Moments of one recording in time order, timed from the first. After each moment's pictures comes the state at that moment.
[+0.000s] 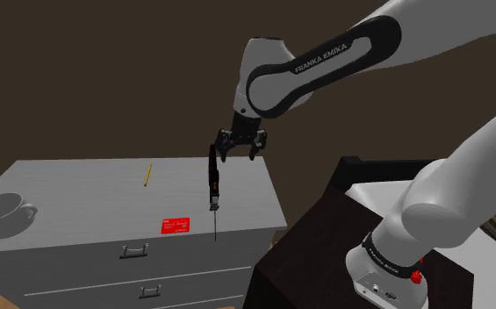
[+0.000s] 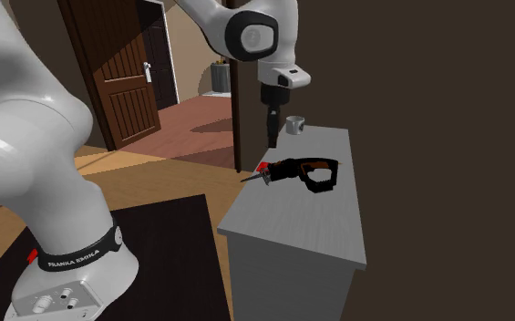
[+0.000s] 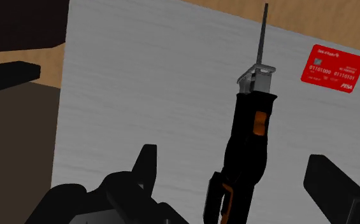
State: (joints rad) arm -0.02 -0.17 0.30 -2.44 0.20 2.33 0.58
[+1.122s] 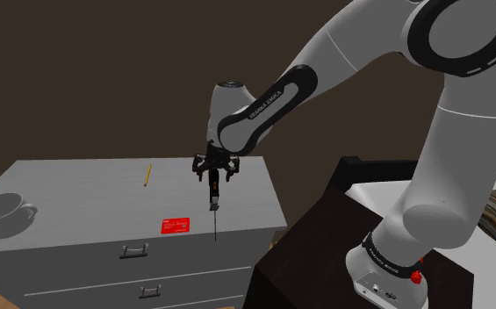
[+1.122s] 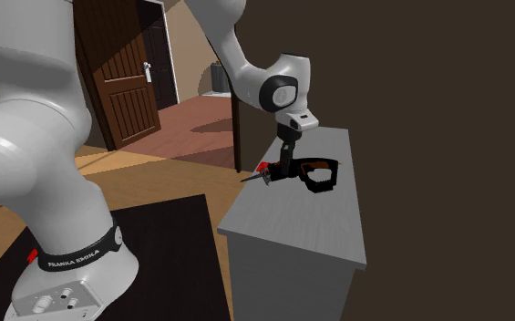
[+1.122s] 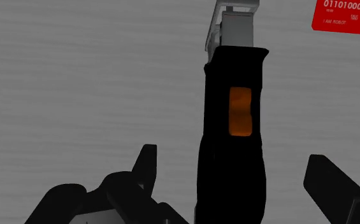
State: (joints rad) arm 0.01 0.26 0.31 -2.27 0.00 2.59 0.90
